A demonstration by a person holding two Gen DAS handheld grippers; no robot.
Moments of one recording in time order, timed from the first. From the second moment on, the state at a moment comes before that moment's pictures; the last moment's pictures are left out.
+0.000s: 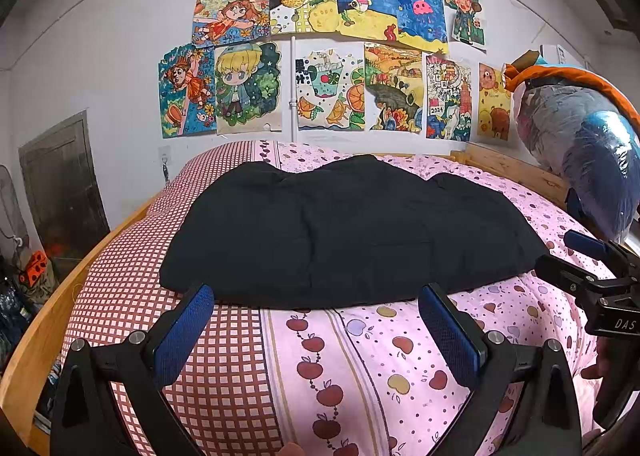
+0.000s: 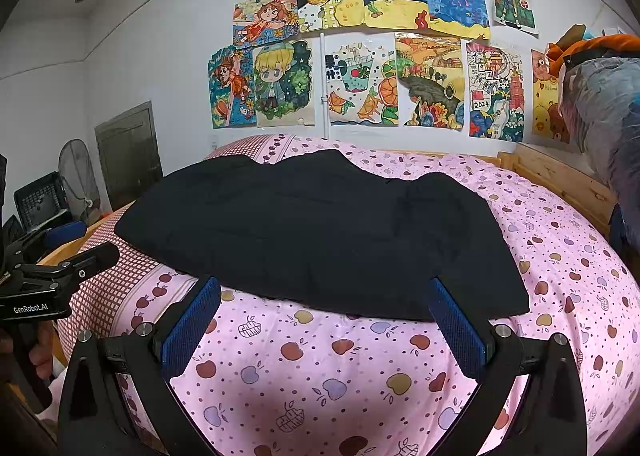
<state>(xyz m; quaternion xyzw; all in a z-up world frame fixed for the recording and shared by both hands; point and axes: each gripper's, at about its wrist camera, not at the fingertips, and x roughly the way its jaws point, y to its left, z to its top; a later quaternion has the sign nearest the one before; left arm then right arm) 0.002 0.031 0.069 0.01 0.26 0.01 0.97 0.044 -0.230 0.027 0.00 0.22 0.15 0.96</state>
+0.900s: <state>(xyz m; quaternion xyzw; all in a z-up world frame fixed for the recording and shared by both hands) 0.002 0.032 0.065 0.01 0.26 0.01 0.97 0.047 -0.233 0.022 0.00 0.23 0.15 0.96</state>
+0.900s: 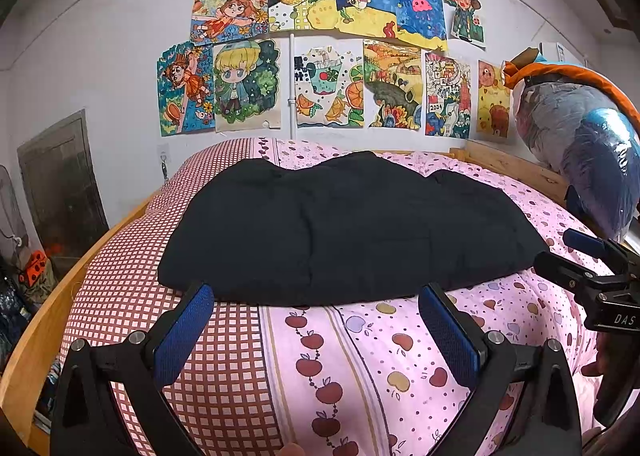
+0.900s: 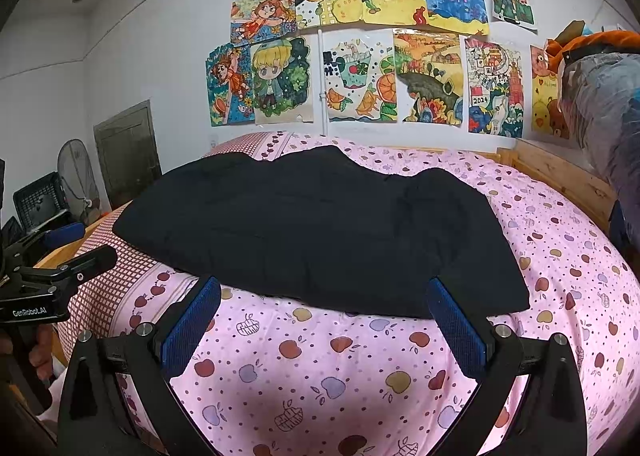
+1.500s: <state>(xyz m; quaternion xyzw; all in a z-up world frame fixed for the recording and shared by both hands) 0.003 0.034 0.057 0.01 0.28 0.00 0.96 0.047 -0.233 0.023 0.00 0.23 0.14 0.96</state>
